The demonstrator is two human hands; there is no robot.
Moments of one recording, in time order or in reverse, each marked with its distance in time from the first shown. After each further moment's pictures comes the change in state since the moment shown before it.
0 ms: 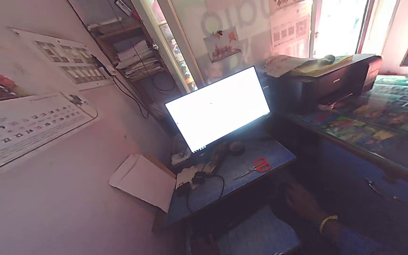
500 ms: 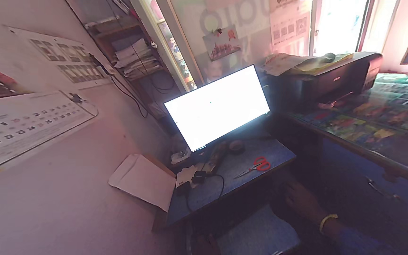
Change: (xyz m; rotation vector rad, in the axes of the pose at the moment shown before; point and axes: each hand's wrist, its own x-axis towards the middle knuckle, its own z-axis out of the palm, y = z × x) left_hand -0.002 0.001 -0.001 -0.001 0.001 -0.003; right_hand -0.002 -0.004 -0.006 0.024 -0.013 0.004
